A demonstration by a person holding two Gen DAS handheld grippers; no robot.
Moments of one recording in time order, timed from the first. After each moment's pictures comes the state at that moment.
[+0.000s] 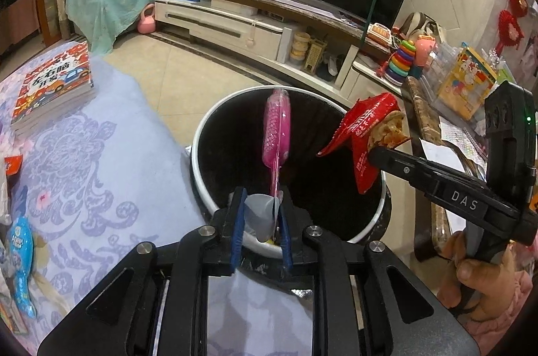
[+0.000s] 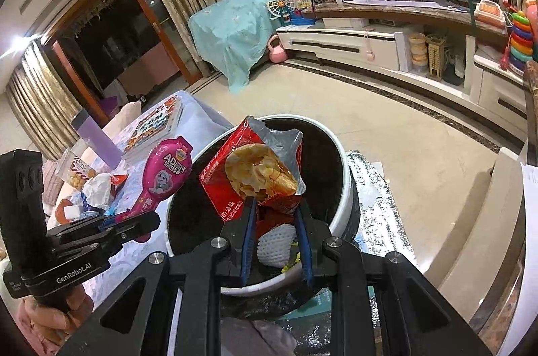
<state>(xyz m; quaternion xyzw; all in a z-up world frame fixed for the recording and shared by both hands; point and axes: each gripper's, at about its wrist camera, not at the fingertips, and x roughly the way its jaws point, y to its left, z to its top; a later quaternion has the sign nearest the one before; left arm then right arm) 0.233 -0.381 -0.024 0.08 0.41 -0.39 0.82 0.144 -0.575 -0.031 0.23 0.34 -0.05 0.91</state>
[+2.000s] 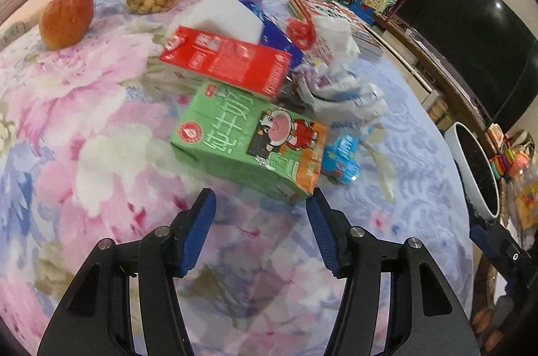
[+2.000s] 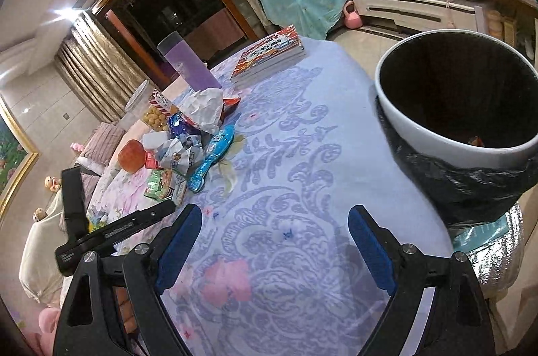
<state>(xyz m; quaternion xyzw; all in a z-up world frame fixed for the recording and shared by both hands) 0.243 -0.069 -0.078 -0.08 0.45 -0.10 0.88 0.140 -0.388 -0.049 0.24 0.37 0.10 0.89</state>
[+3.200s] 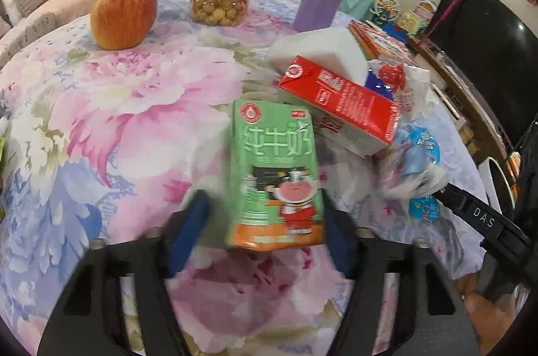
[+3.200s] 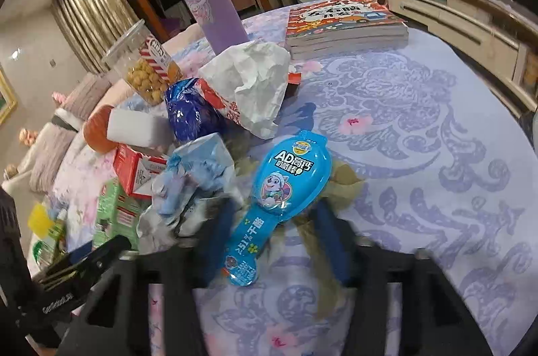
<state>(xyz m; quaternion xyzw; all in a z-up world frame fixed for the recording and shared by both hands) 0.261 -0.001 -0.080 -0.10 0.44 -0.05 0.89 0.262 -0.271 -0.075 0.14 0.42 0.11 0.89</state>
